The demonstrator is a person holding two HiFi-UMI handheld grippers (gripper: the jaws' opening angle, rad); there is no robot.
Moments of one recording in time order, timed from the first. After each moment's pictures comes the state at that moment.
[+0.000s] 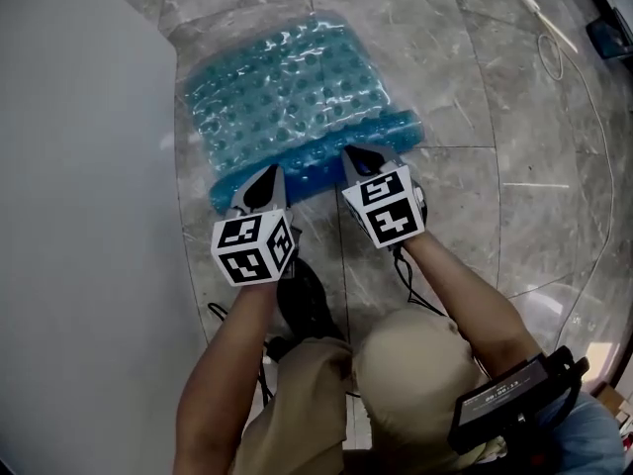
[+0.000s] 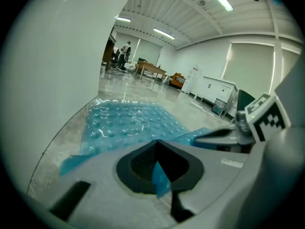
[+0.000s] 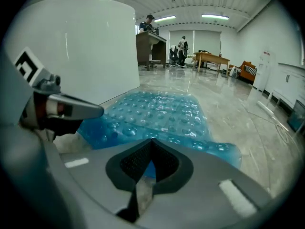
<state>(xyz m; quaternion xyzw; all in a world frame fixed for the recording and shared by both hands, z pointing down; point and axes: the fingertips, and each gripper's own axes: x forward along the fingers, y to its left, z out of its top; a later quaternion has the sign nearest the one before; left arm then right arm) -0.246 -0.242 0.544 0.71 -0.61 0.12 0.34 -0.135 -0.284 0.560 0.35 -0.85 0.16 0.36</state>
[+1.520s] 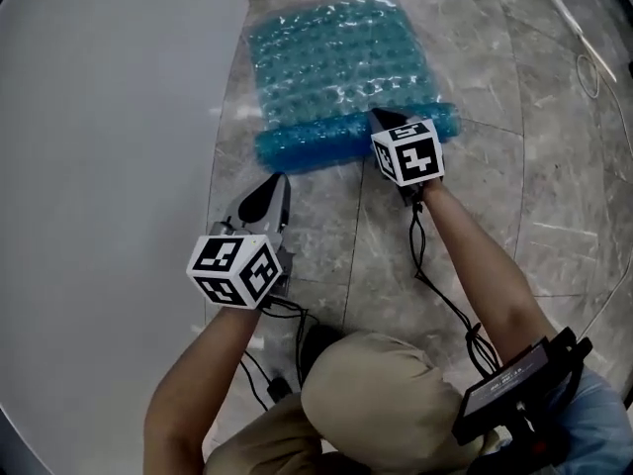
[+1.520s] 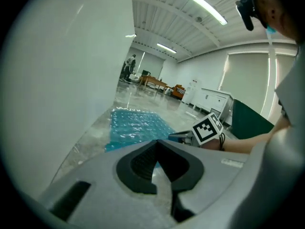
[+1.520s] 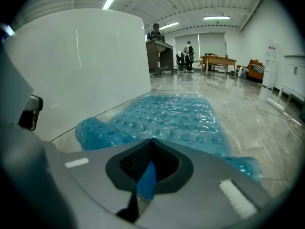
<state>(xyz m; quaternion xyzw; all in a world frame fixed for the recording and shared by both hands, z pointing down) -0.231 -0.063 0.466 0.70 -0.65 0.05 0.30 -0.136 -0.234 0.567 0.29 -0.89 0.16 0.32</state>
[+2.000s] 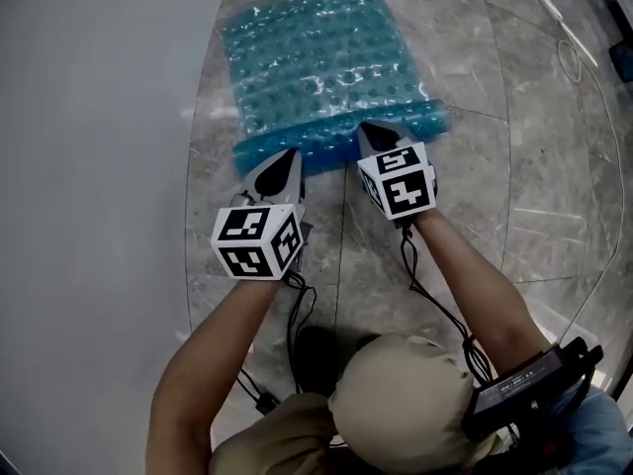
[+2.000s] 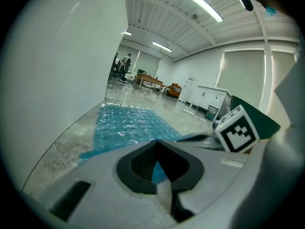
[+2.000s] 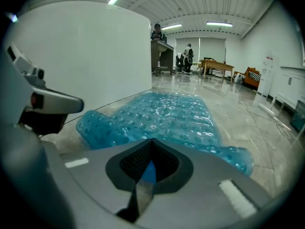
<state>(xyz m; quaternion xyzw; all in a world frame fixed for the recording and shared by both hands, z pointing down) -0.200 -0.109 0.516 0.72 -0.63 0.06 0.29 -0.112 -0.190 0.569 0.32 -0.88 0.12 0.34</state>
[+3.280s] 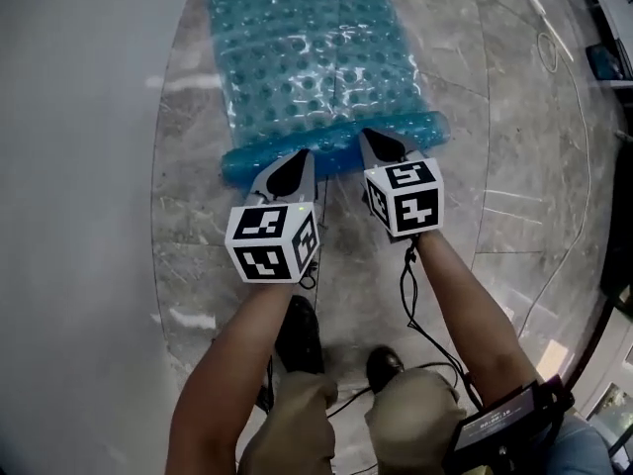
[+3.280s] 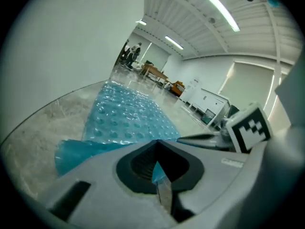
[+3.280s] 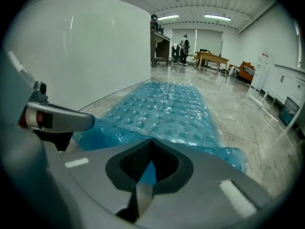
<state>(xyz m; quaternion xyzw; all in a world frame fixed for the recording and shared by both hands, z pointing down) -0.151 -0.054 0.545 0.70 -0.60 0.03 0.38 -0.071 -0.118 0.570 0.34 -0.84 0.15 0.39</state>
